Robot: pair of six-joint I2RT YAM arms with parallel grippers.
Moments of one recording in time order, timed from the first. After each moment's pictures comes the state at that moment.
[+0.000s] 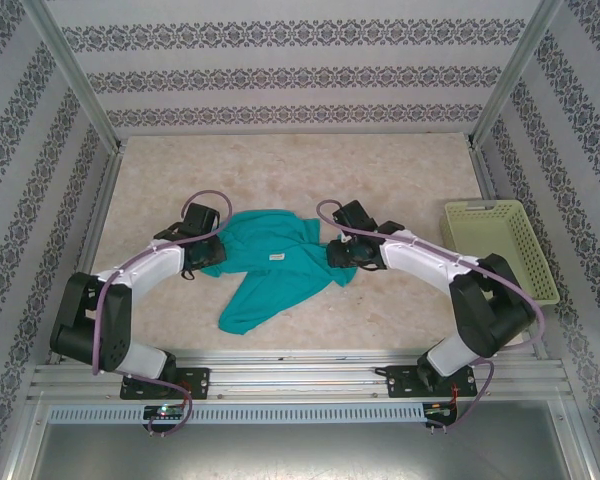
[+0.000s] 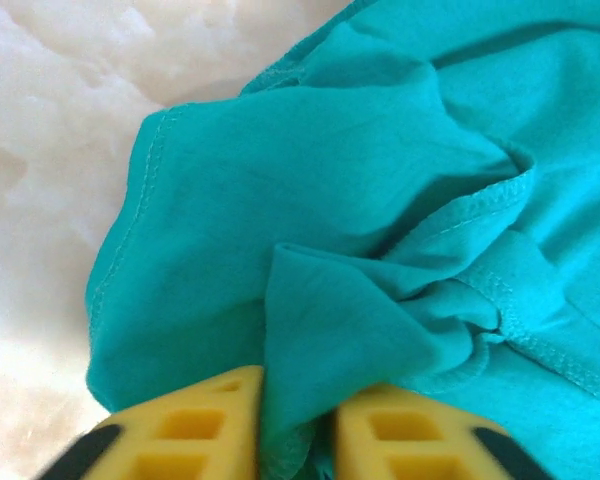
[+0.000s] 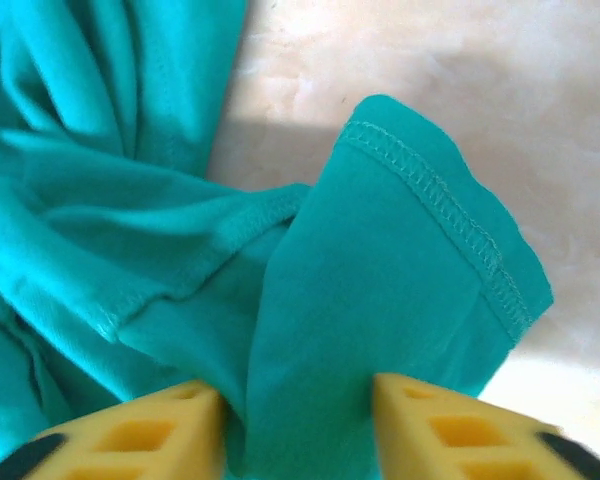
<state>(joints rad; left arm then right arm) -0.24 1.46 0.81 -0.46 -0.06 -0.53 0.56 1.57 0.96 -0.52 -0.01 0.44</state>
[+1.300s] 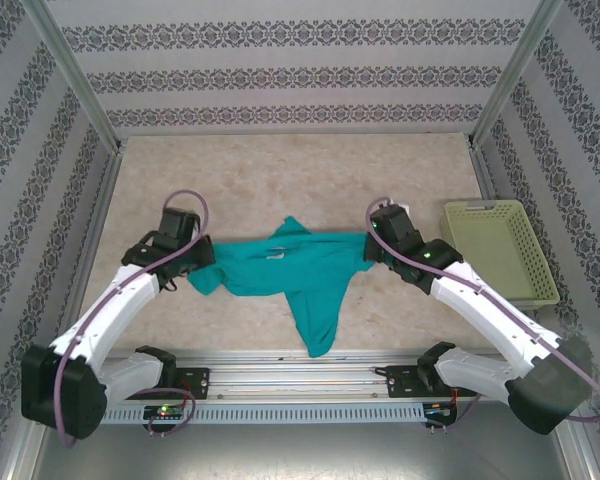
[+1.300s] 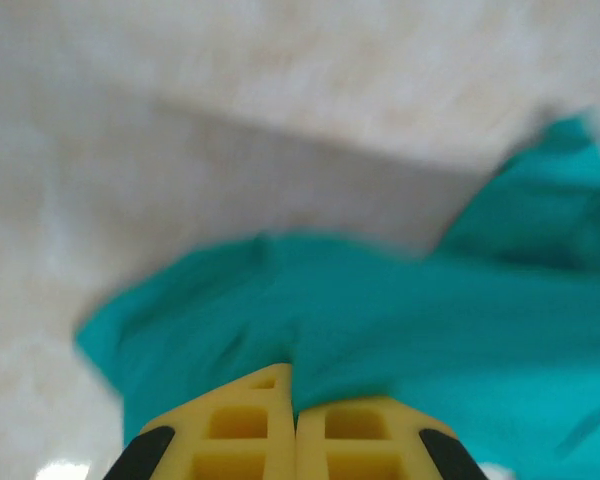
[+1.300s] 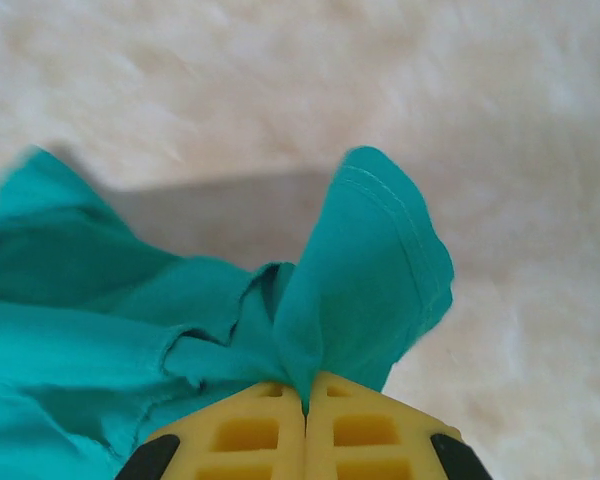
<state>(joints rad) -0.24 1.11 0.77 -0.66 0.01 -0.54 0.53 1.09 0.86 -0.68 0.27 0.56</state>
